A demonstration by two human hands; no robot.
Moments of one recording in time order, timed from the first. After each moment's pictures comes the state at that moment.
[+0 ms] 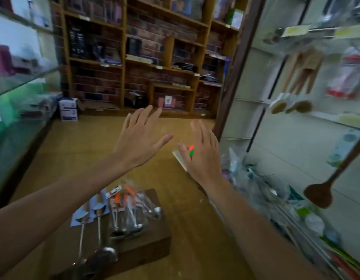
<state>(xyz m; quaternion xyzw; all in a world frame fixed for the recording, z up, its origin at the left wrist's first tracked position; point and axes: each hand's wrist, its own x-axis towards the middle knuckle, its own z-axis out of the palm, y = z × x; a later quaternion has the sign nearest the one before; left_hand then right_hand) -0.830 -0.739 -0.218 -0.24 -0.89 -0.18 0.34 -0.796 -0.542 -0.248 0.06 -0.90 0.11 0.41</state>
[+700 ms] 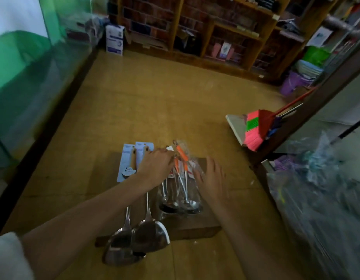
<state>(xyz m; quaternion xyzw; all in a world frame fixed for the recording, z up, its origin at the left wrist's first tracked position) -0.963 -0.856 -0.497 -0.14 -0.97 -0.18 0.06 -0.943 -0.658 -0.523 -0.02 -0.98 0.14 0.11</state>
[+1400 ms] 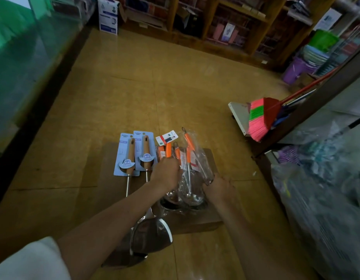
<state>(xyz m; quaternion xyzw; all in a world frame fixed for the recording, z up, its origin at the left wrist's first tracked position) -0.974 -0.824 -0.569 -0.08 -0.95 -0.30 -0.03 -0.958 -0.631 -0.593 -0.17 -0.98 0.08 -0.03</state>
